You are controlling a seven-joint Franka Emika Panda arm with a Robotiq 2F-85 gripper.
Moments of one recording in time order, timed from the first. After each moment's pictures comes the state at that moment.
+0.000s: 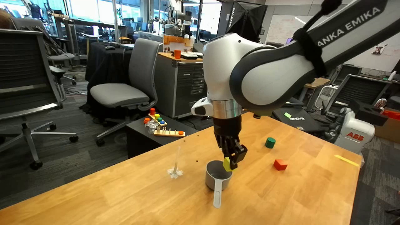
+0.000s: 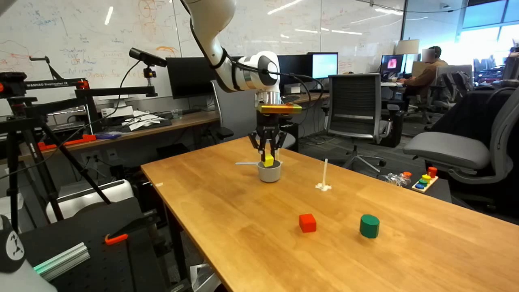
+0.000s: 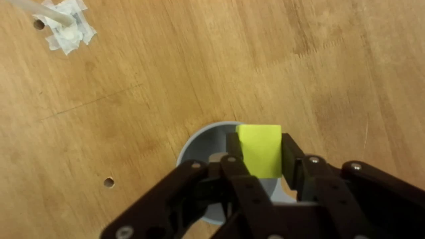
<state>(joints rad) 0.23 0.78 0.18 -1.56 -0.31 2.07 -0.77</state>
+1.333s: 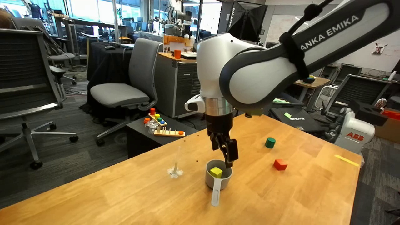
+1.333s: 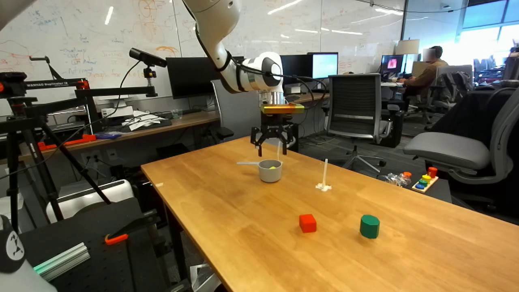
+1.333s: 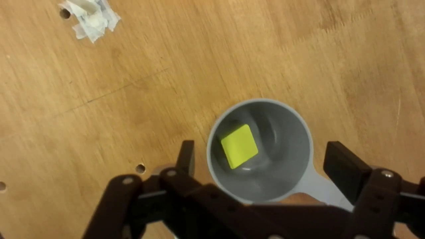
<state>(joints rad) 0.24 0.84 0.17 -1.46 -0.31 2.07 -0.73</state>
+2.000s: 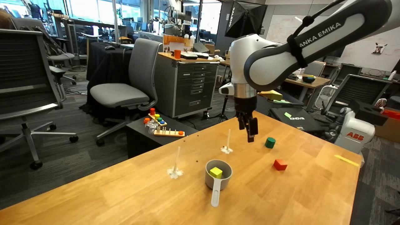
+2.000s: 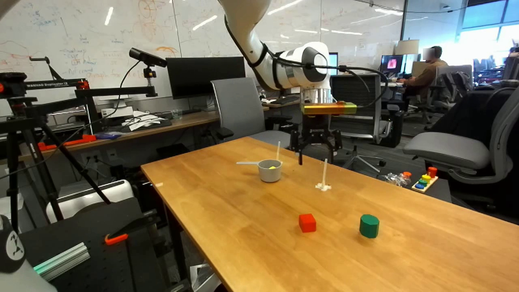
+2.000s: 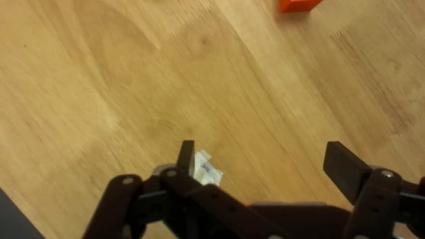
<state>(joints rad) 0.05 0.81 0.10 -1.48 -0.31 2.07 -0.72</state>
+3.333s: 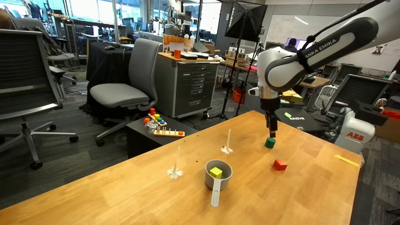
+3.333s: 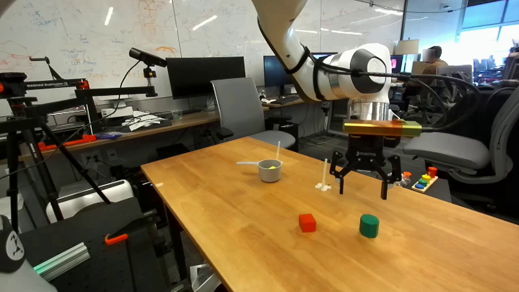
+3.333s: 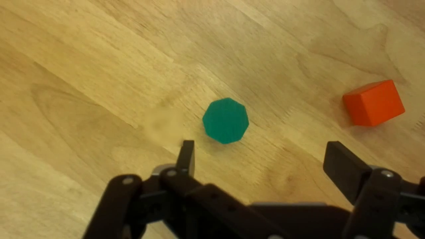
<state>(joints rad) -0.12 0.84 0.03 -1.48 -0.29 2.06 -0.63</state>
